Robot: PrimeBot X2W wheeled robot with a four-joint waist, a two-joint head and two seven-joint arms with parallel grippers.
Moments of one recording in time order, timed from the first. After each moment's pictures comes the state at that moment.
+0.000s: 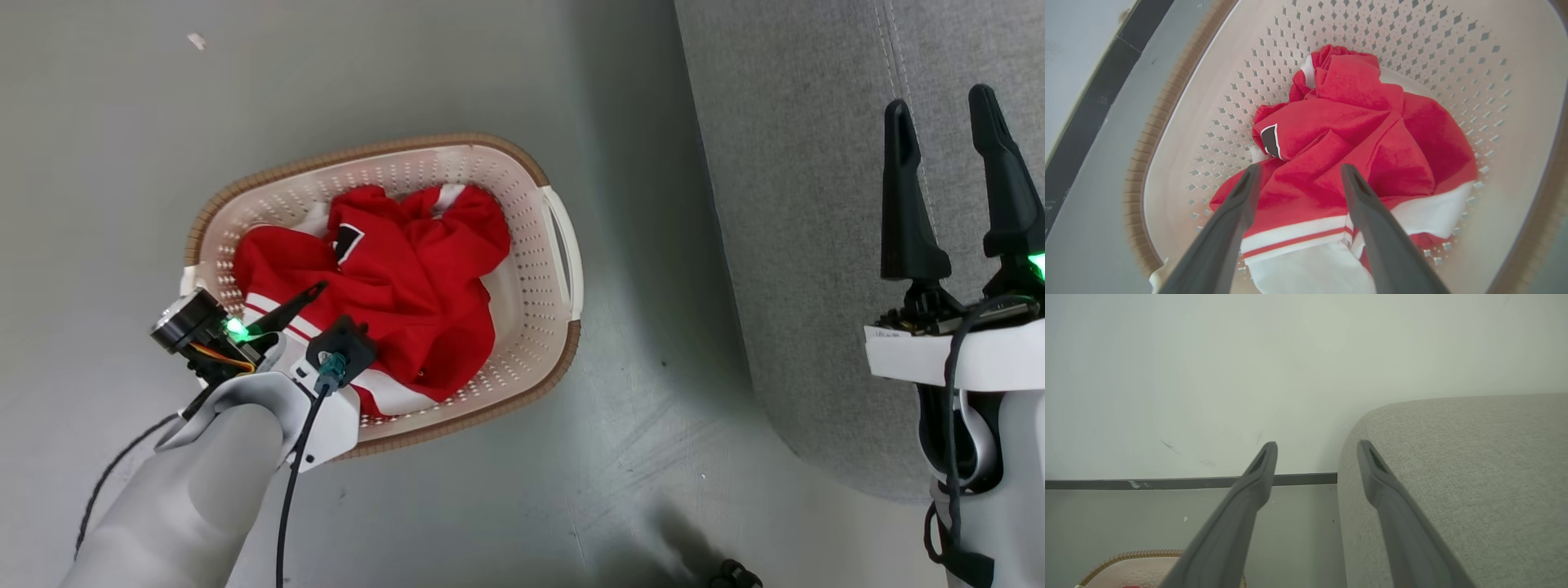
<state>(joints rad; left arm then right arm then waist) -0.74 0.15 -0.59 0.87 0.16 -0.02 -0.17 -0.32 -0.04 -0.07 -0.21 0.14 0.12 -0.26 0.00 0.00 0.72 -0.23</state>
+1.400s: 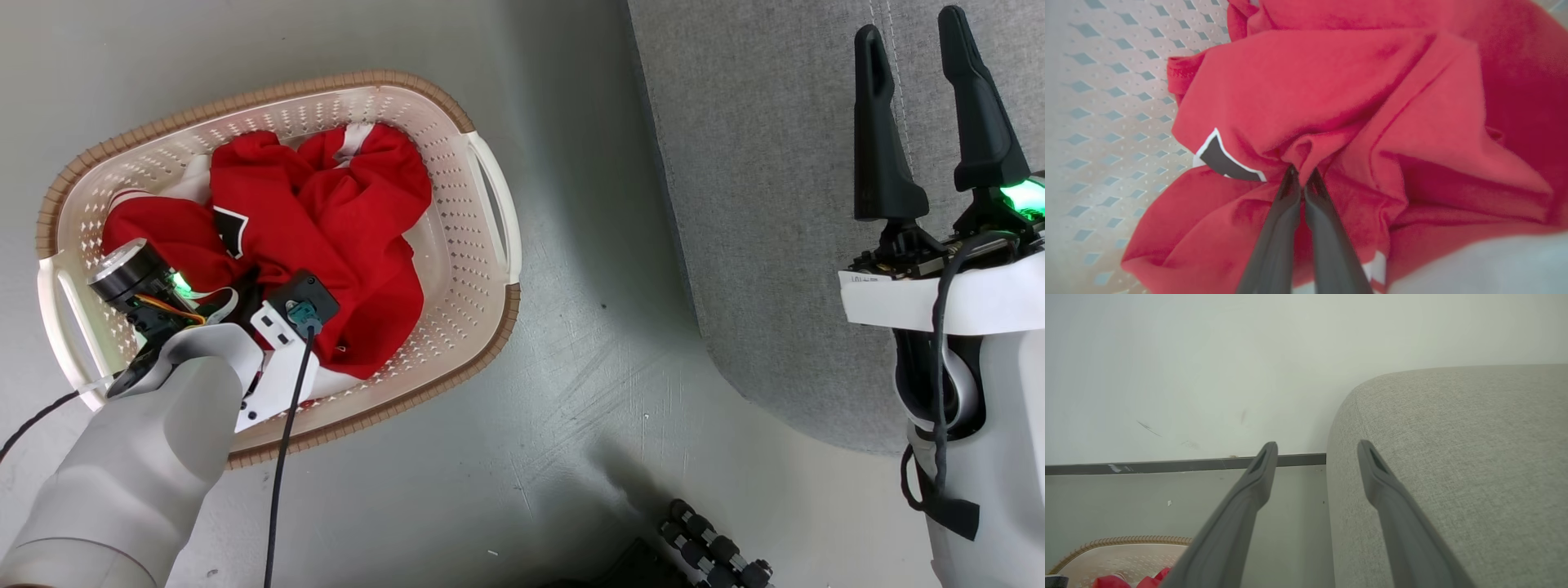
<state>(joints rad) -0.92 0.16 -0.66 1.11 0.28 0.03 -0.02 -0.46 -0.04 0.00 -0.15 0.20 0.12 -0.26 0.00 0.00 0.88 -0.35</state>
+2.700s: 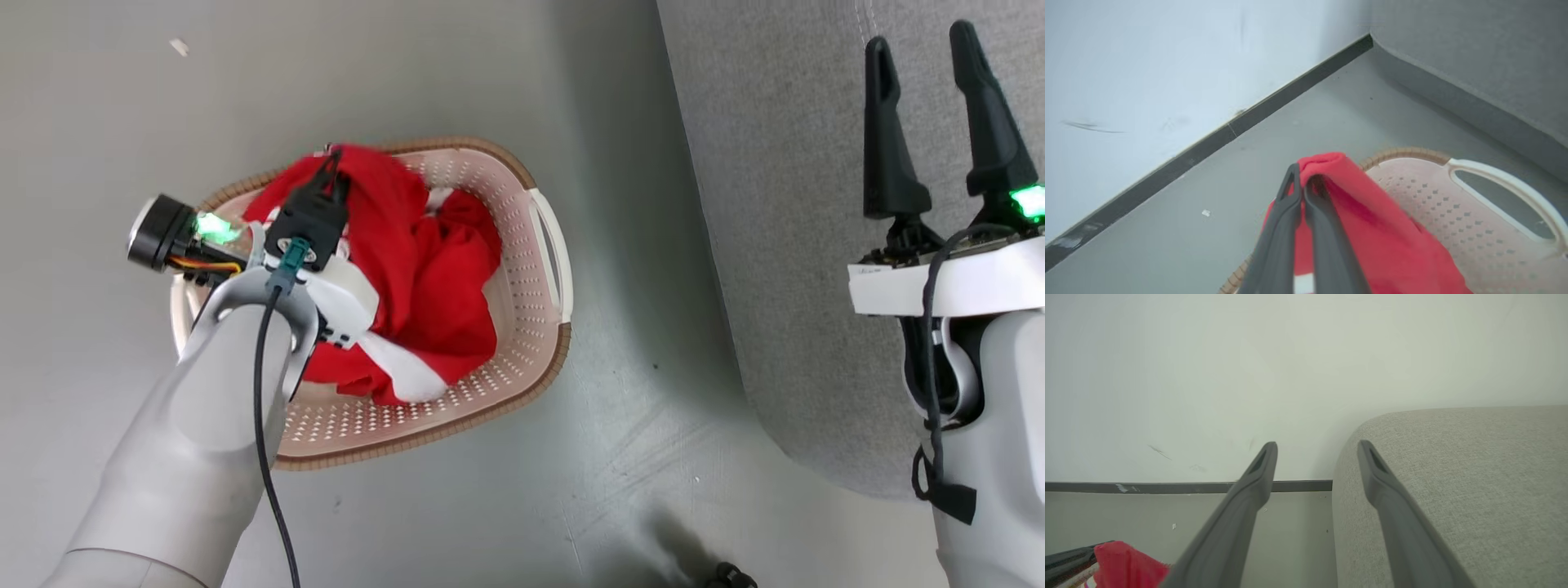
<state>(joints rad) -0.84 0.08 -0.43 0.78 -0.02 0.07 -0.25 -0.48 -0.04 -0.05 -0.05 0.12 0.12 -0.26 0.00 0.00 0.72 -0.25</state>
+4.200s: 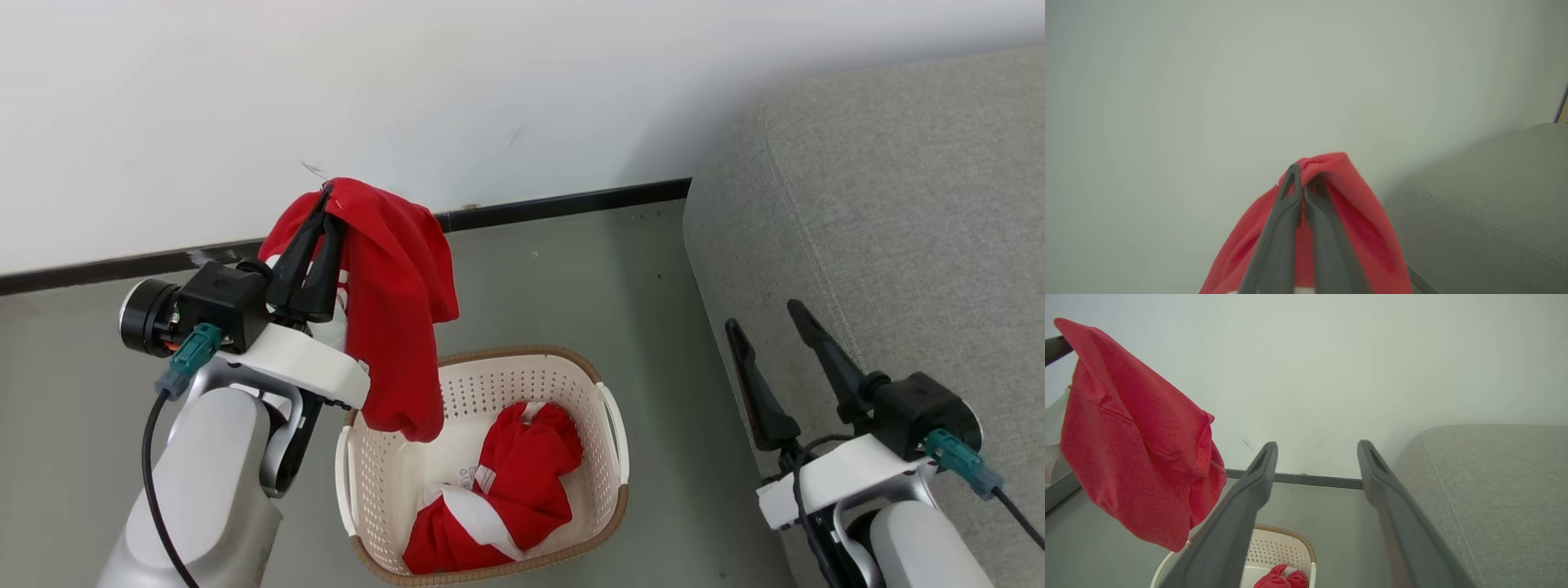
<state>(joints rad) -0.52 0.11 -0.26 0.29 -0.28 -0.04 -0.25 -0.16 -0.04 0.09 0.07 0.06 0.12 -0.26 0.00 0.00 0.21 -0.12</state>
